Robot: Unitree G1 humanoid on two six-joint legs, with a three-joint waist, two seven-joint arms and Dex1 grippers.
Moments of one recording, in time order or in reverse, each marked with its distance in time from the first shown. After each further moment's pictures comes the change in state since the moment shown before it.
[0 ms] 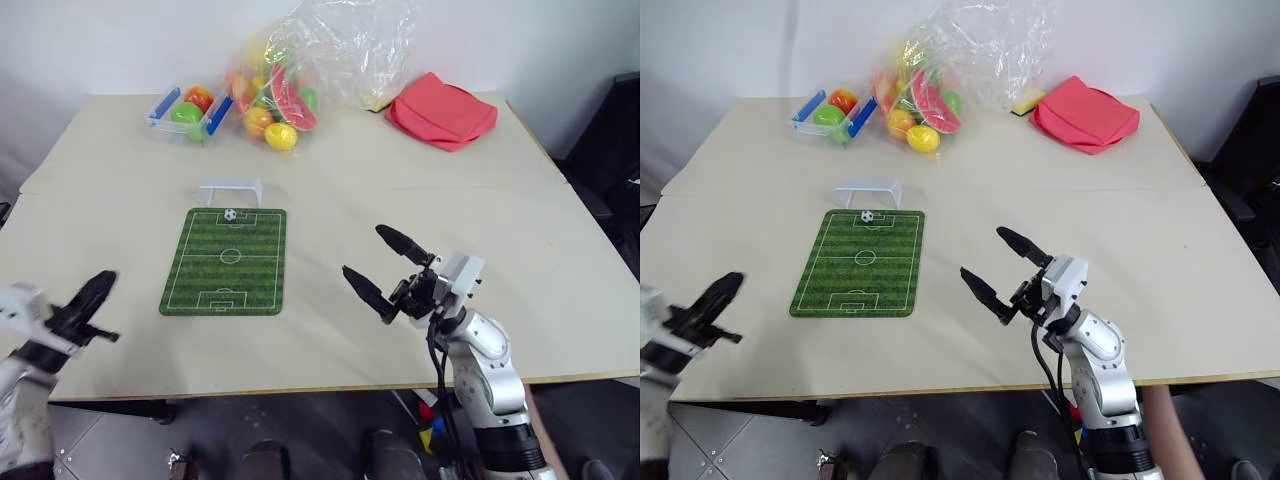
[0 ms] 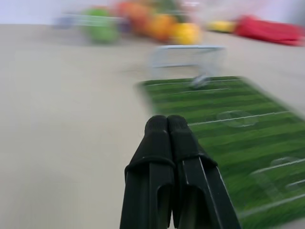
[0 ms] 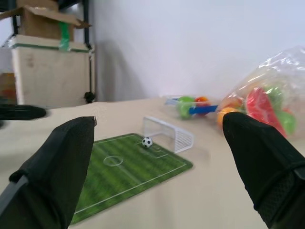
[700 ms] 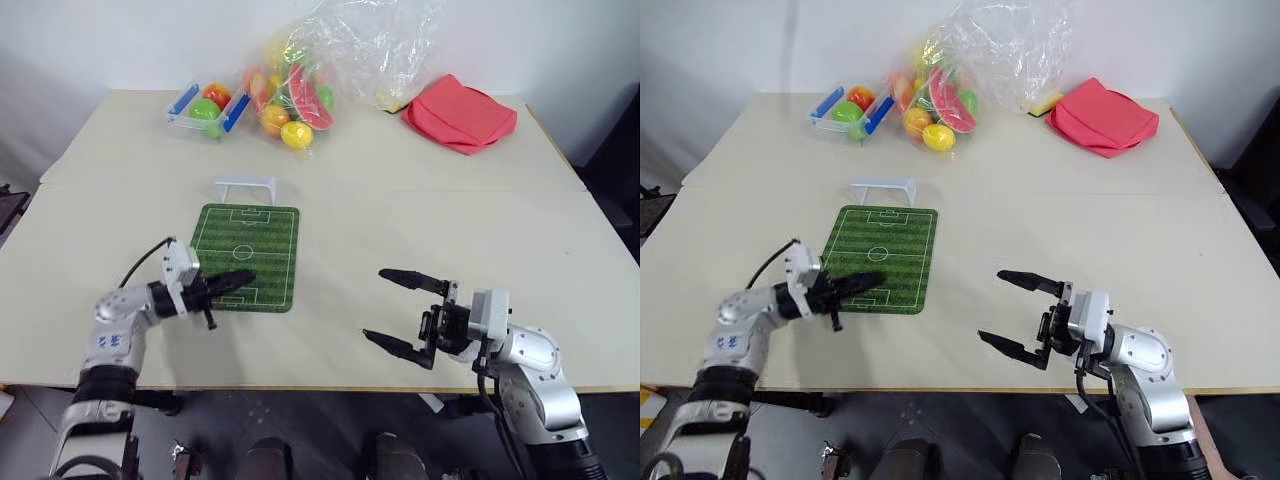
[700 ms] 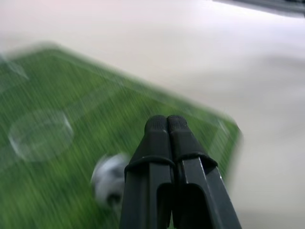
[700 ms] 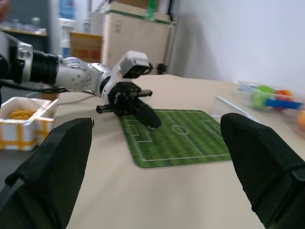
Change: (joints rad) left arm -0.576 0.011 -0.546 0.428 0.213 -0.180 -0.464; right arm 0.112 -0.214 -0.031 -0.104 0.102 0.031 0.287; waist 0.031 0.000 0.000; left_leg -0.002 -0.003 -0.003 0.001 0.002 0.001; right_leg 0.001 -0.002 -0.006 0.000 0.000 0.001
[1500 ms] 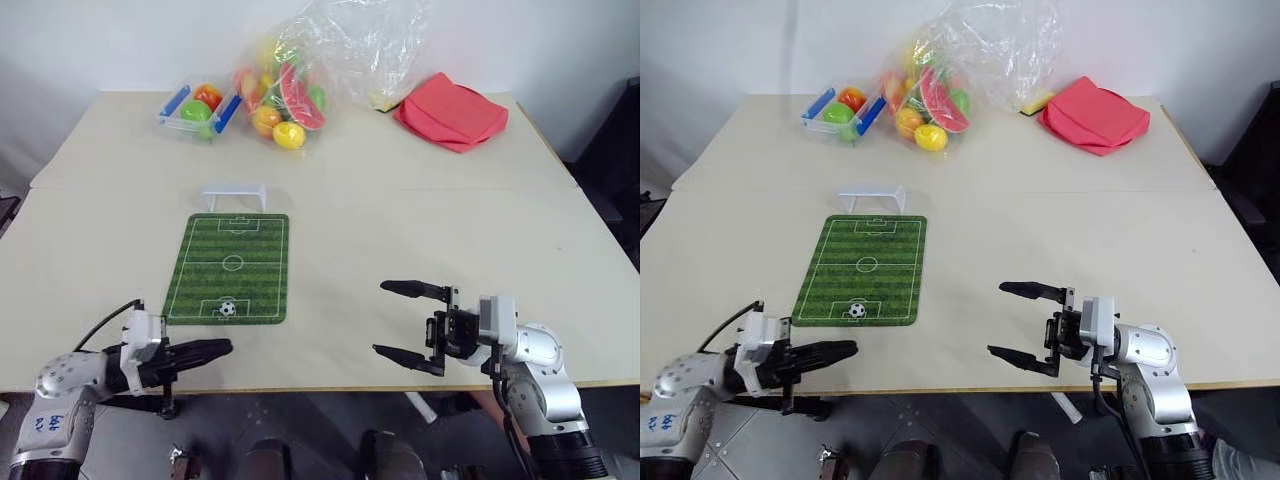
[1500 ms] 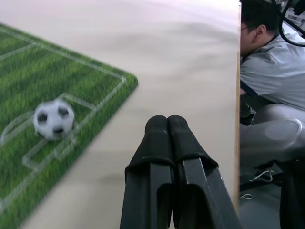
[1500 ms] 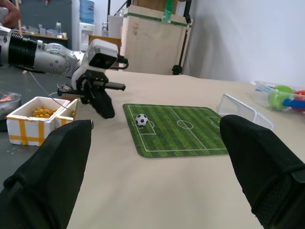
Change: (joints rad) left arm 0.491 0.121 0.080 -0.457 -0.120 0.105 -0.176; right arm -0.031 -0.038 -0.020 0.108 0.051 -0.035 0.231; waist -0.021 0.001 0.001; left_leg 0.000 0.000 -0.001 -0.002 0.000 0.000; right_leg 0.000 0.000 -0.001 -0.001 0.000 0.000
